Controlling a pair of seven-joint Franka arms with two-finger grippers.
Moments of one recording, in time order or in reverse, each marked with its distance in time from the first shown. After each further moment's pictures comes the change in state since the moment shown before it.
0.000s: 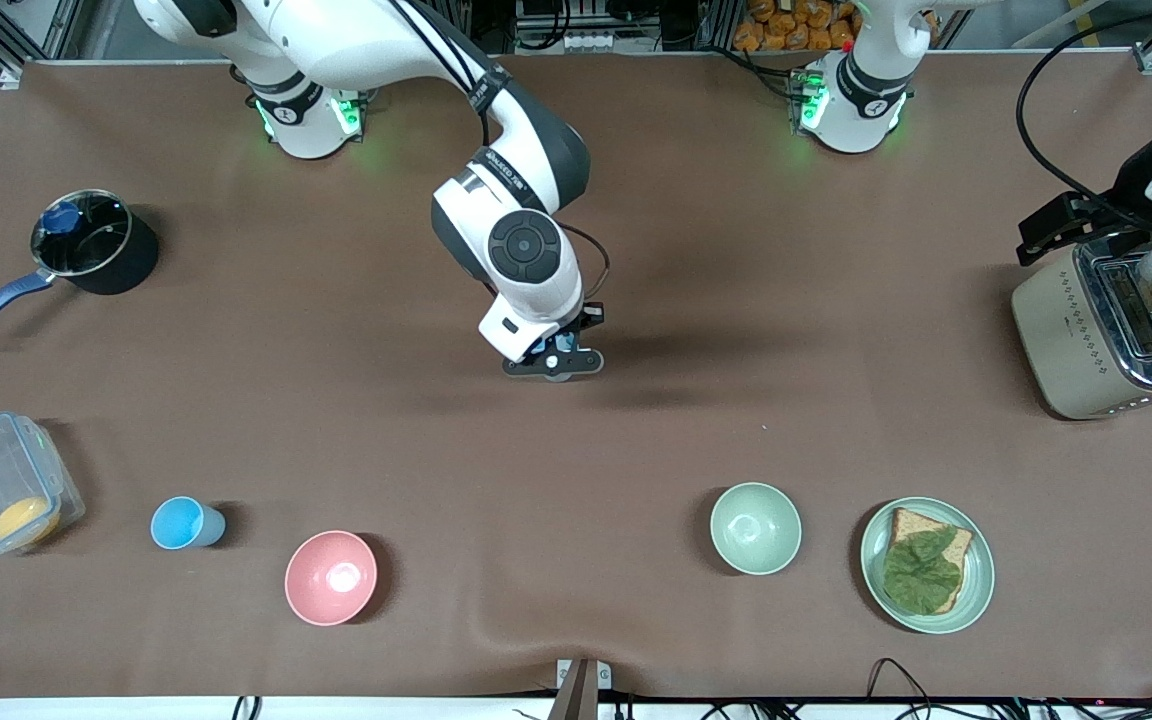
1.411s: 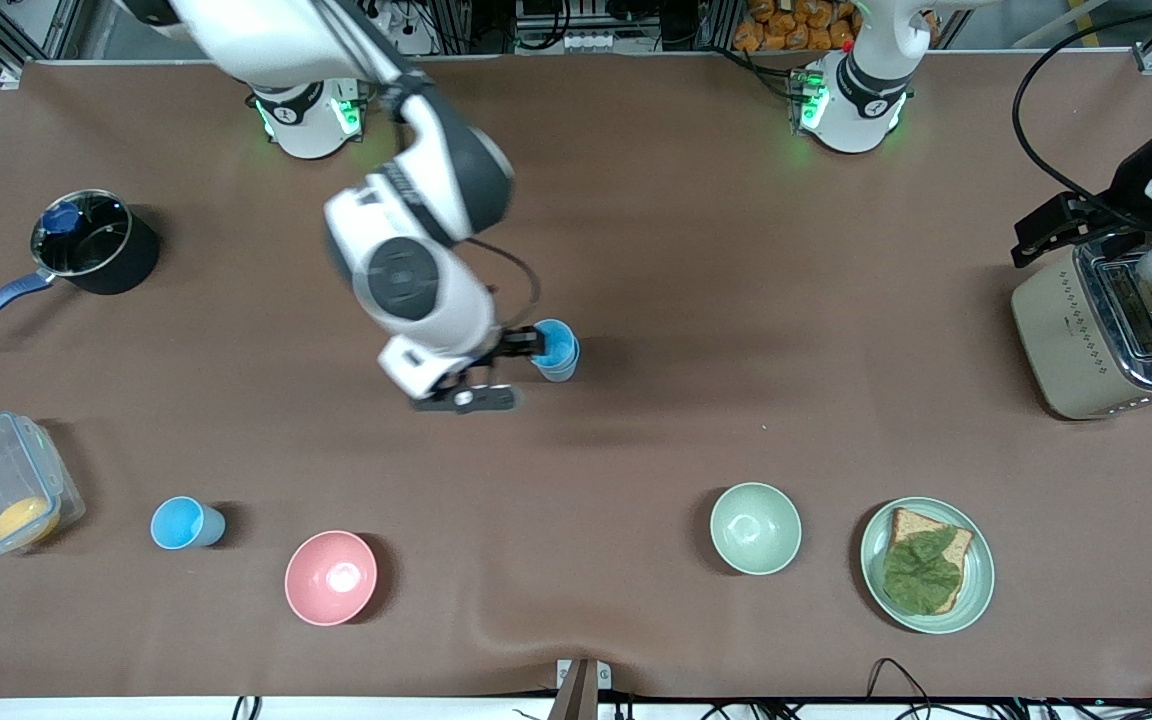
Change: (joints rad) left arm -0.001 0.000 -0.001 0.000 -0.027 0.013 0.000; right arm -0.200 -0.110 -0.020 0.025 0.015 -0.165 -0.202
